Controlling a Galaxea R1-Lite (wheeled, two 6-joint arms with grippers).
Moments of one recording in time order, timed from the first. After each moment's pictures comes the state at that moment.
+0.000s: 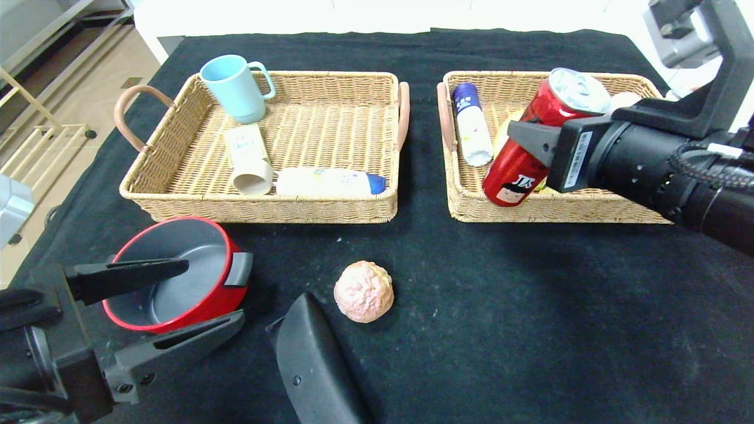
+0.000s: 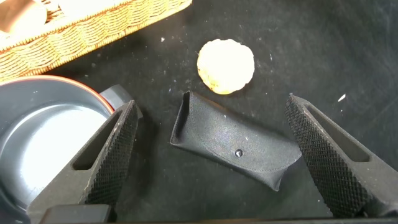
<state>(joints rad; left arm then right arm) -0.35 1.01 -0.67 -0.12 -0.28 0.11 0.67 1.51 -1.12 -0.45 -0.30 -0.01</state>
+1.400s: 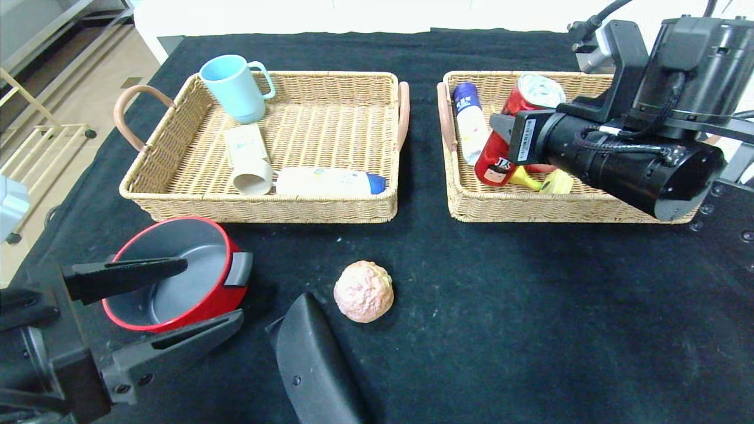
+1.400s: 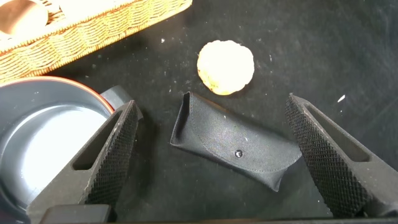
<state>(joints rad) -0.35 1.01 -0.67 -0.12 -0.28 0.11 0.56 1.73 -1.31 -0.48 -0.29 0.01</state>
